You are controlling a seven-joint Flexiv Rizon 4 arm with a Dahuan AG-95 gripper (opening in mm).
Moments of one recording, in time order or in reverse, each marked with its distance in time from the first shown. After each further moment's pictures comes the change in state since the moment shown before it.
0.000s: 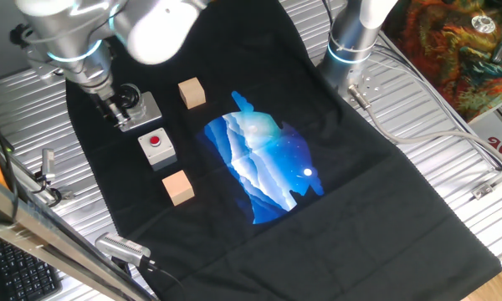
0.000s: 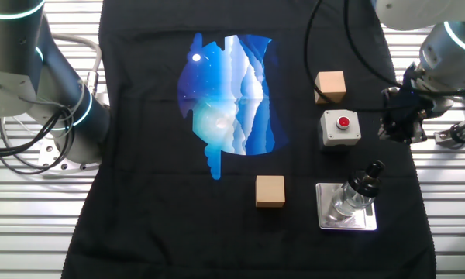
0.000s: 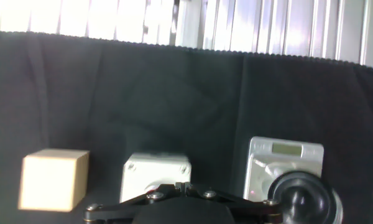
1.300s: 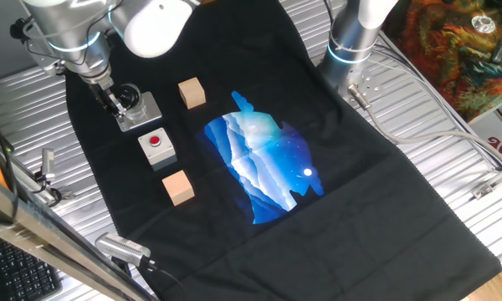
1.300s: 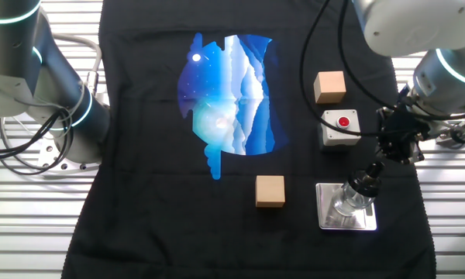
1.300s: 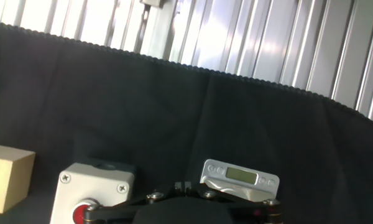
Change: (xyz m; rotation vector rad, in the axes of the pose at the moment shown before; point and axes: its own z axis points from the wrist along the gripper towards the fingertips) arm 0.015 -0.033 0.009 -0.005 -0.002 -0.051
